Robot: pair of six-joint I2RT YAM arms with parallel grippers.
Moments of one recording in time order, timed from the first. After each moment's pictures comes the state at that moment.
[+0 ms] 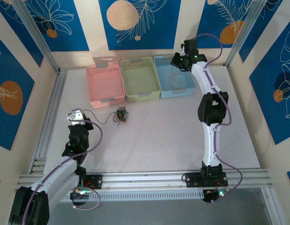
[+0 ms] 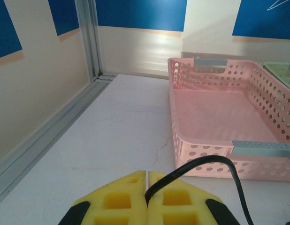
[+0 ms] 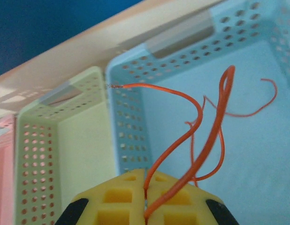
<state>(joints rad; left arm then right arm) -0.27 0.77 0.15 0.45 -0.53 -0.13 0.12 2.32 2.29 -0.71 -0.22 0.48</state>
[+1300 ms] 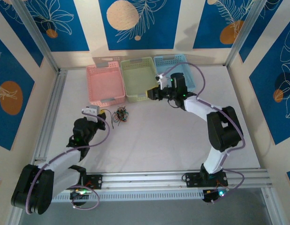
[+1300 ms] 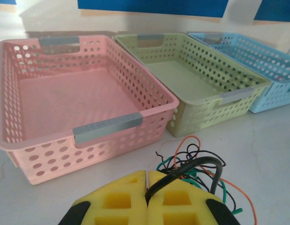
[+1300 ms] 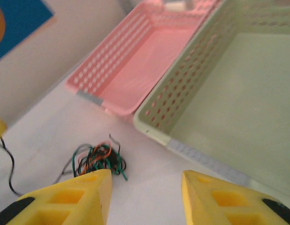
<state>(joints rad) -0.27 1.02 0.21 0.63 0.08 -0.12 0.39 1.78 1.14 0.14 -0.64 0.10</state>
